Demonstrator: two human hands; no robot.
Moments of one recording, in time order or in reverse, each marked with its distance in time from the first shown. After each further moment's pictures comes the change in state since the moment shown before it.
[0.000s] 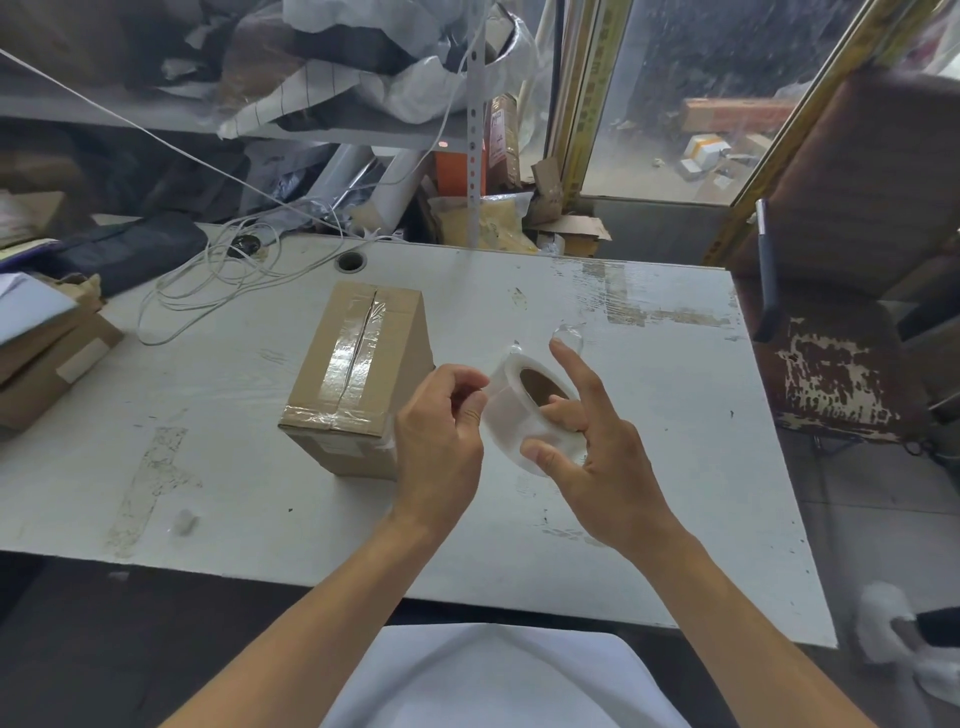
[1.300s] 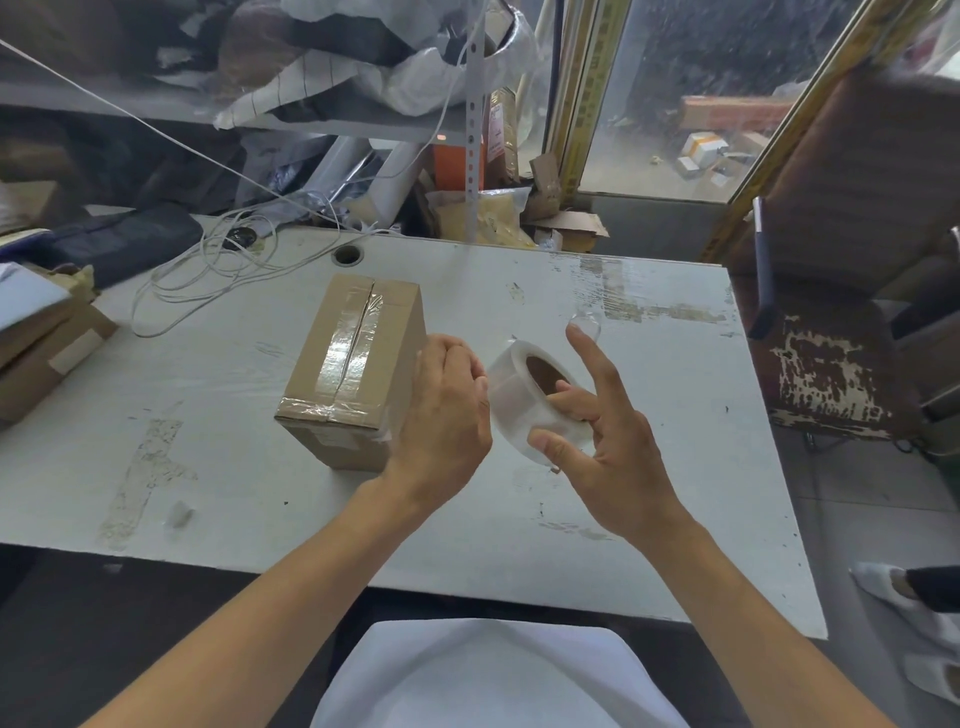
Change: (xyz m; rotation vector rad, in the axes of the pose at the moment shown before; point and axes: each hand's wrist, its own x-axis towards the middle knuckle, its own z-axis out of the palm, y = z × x) left_hand 0.016 0.000 -0.004 0.343 -0.166 0.254; right_hand -0.003 -0.003 -0.009 0.015 0.047 -0.070
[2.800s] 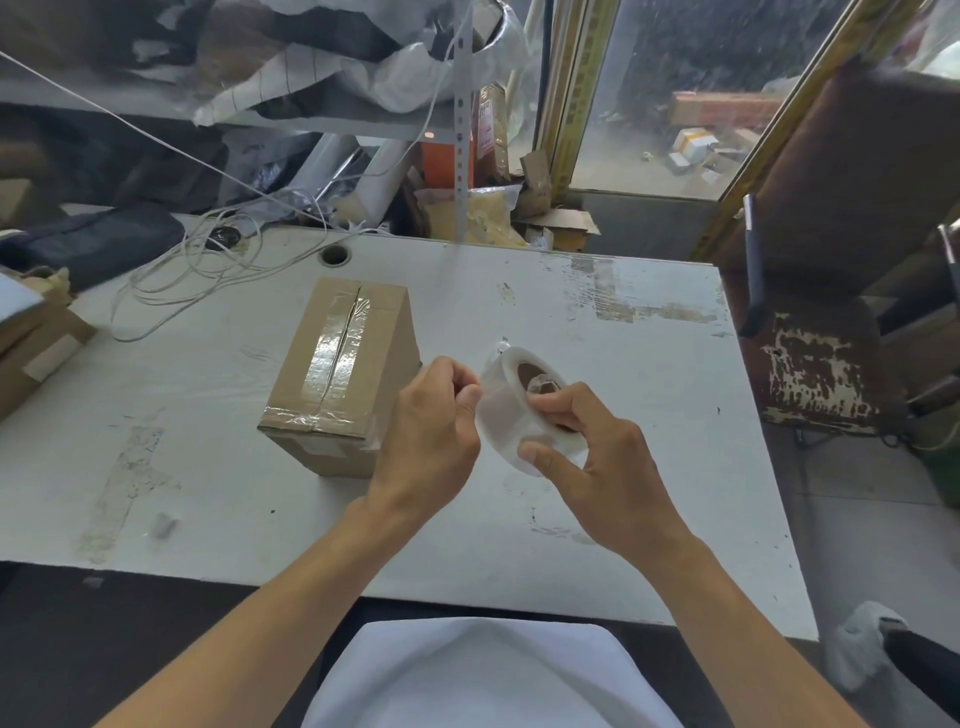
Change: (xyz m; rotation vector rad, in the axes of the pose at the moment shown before) left_hand 0.001 0.009 -0.006 -0.193 -0.065 -0.254; right_hand 0.000 -0.001 -0.002 -0.005 -0.028 0.060
